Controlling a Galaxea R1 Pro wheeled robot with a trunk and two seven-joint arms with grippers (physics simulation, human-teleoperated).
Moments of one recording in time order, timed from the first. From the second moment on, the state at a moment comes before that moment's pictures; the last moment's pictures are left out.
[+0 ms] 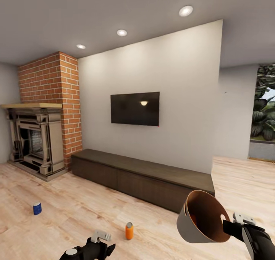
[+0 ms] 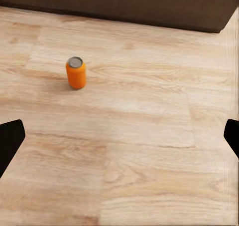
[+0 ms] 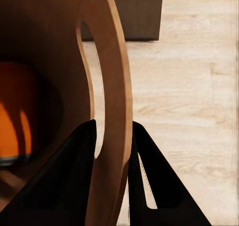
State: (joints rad) left arm -0.28 0.09 -0.30 -0.67 0.17 0.16 -0.29; right arm -0.44 -0.20 -0.56 -0.69 0.23 0.50 0.22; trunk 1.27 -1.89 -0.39
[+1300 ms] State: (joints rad) left arm -0.29 0.08 -0.30 -0.62 0.17 0.17 -0.29; right arm -0.44 -0.20 -0.54 -0.69 0.23 0.51 0.22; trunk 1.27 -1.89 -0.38
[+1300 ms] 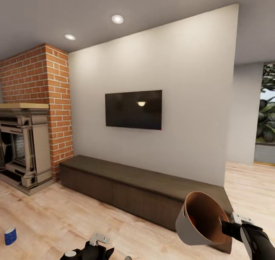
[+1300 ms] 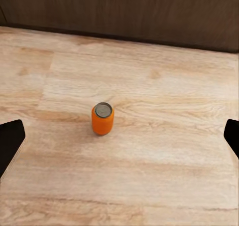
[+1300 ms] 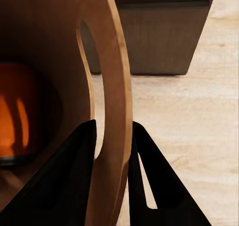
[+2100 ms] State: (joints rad) left arm -0.29 0.08 -0.30 -0.63 0.17 0.17 -0.29; right arm -0.44 -0.23 -0.54 -0.51 0.26 0.62 0.14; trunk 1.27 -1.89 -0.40
